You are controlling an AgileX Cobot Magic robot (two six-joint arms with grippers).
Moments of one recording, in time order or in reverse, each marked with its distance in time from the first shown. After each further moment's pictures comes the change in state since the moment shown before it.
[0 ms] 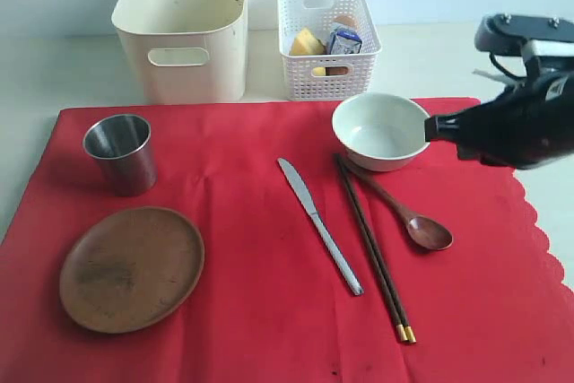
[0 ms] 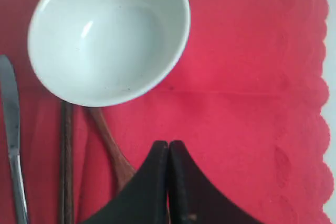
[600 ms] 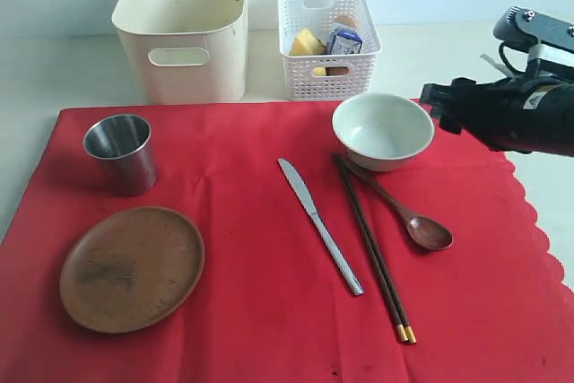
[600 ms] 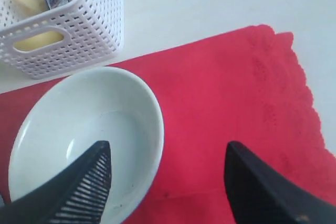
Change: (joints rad) left arm 0.000 0.000 0.000 0.000 0.000 0.000; right arm 0.000 0.148 0.062 0.008 -0.494 0.205
